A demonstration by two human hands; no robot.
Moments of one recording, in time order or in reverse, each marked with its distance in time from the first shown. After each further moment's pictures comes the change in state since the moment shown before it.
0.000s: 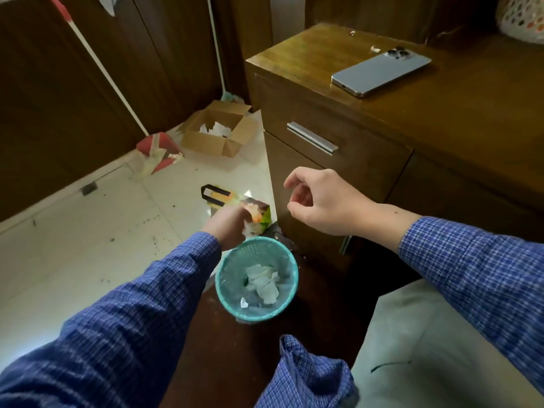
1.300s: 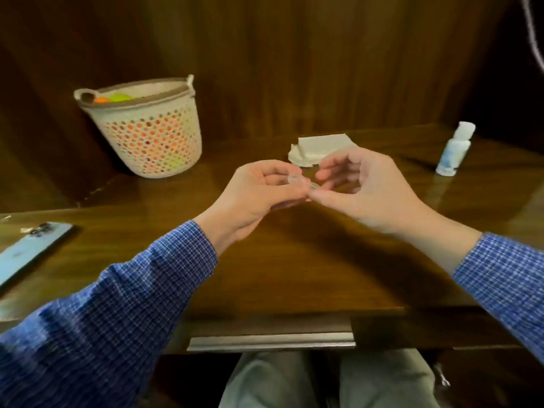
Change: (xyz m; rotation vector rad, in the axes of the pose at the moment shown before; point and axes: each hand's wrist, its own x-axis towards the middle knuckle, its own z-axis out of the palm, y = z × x) left_hand -0.017 0.588 -0.137 -1.239 -0.608 0.817; right_hand -0.388 0.069 -0.324 -0.040 1.000 0.438
